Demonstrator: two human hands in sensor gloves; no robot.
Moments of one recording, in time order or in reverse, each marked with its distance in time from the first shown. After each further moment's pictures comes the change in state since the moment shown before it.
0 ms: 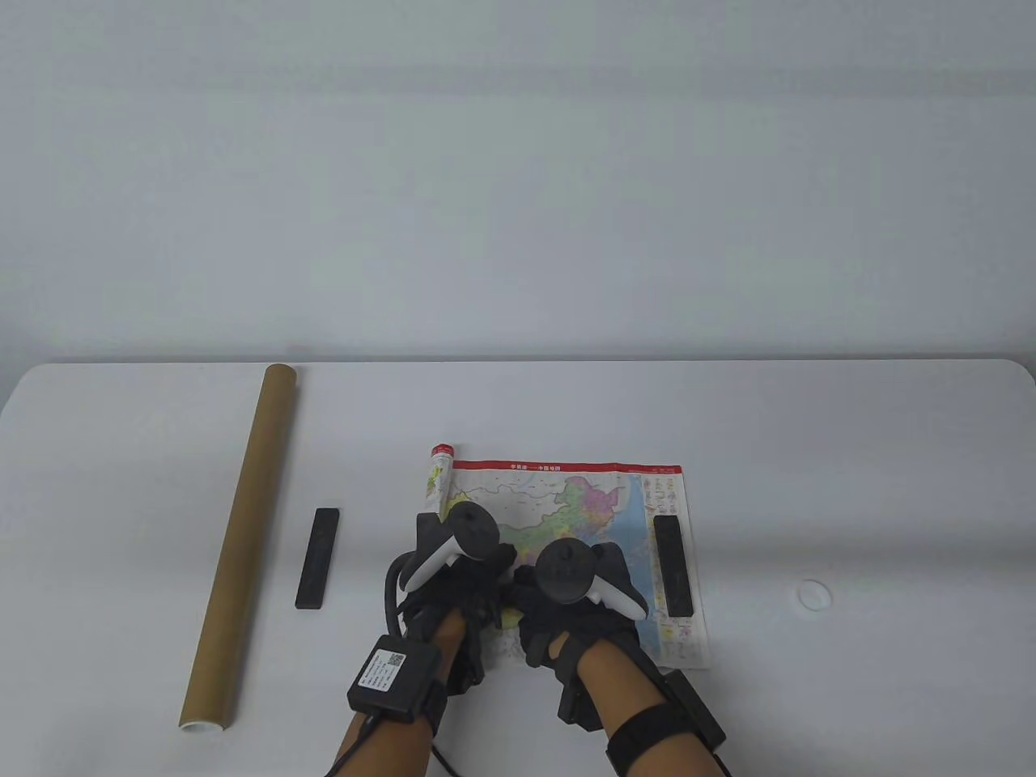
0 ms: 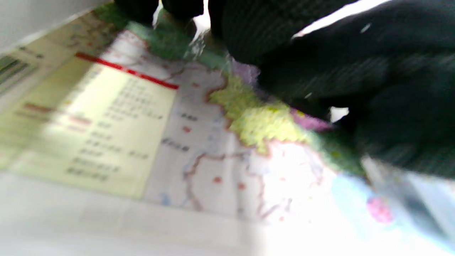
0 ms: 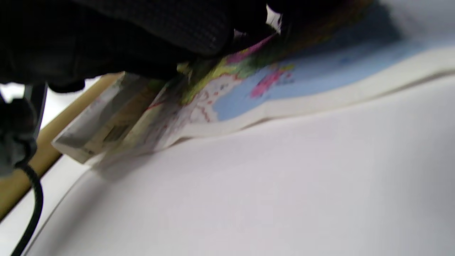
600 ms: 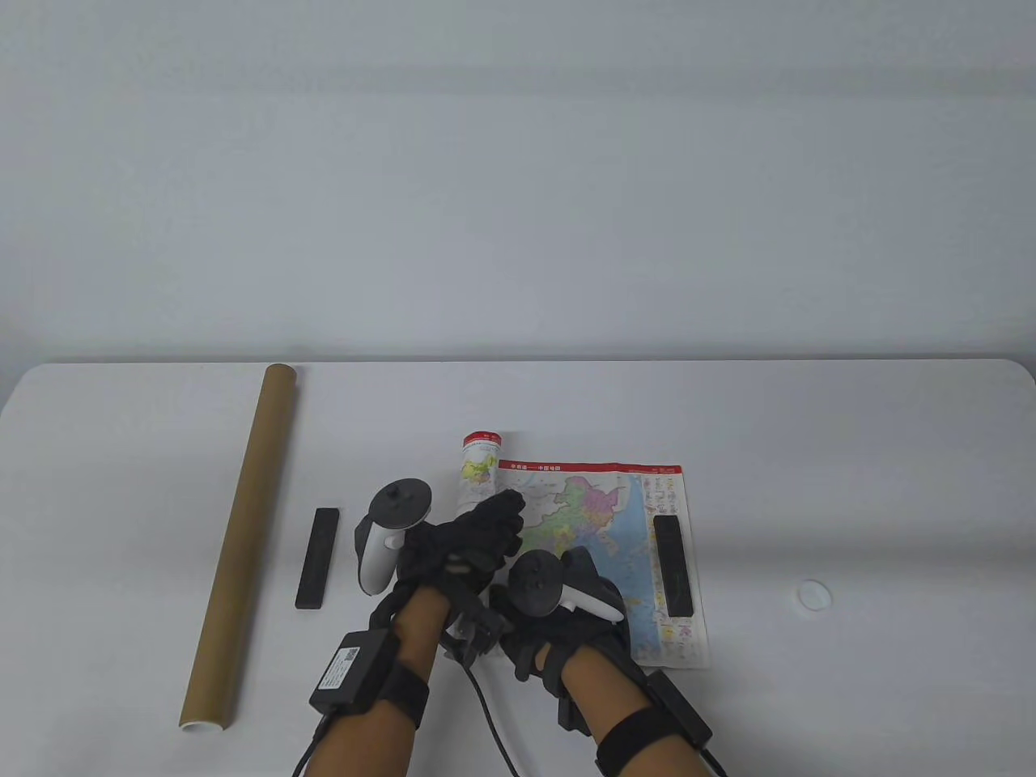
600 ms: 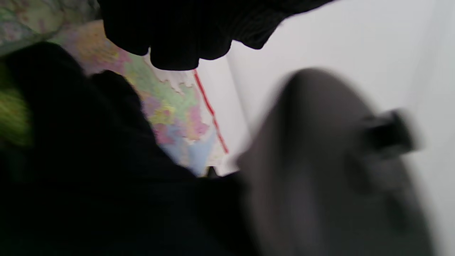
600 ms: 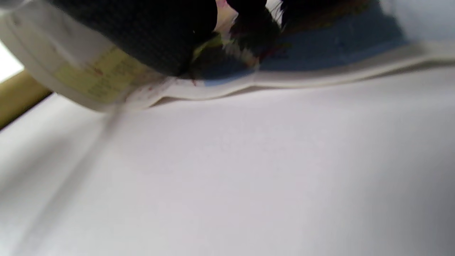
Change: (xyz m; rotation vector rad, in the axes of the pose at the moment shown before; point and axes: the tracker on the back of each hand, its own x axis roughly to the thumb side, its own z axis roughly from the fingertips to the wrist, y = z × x) left_hand -0.008 0.030 0.017 0.014 -0.268 0.803; right_hand 0.016 0.013 -0.005 0.059 0.023 0.182
